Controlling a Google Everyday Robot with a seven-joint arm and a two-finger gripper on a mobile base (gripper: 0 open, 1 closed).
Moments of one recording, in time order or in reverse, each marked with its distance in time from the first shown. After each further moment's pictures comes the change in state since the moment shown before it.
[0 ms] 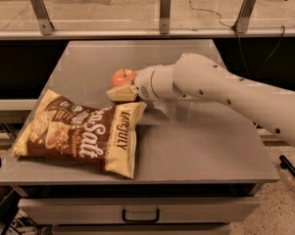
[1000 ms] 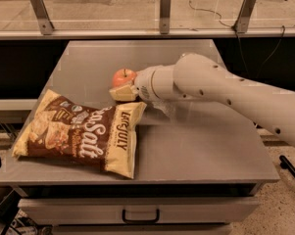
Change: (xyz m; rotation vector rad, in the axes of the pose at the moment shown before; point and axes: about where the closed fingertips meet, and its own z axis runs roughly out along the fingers) arm 0.000 0.001 0.001 -0.002 0.001 0.000
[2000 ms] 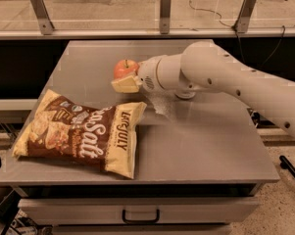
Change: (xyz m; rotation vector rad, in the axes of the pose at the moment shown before) arm -0.026 -0.008 -0.018 -0.014 -0.034 -0.033
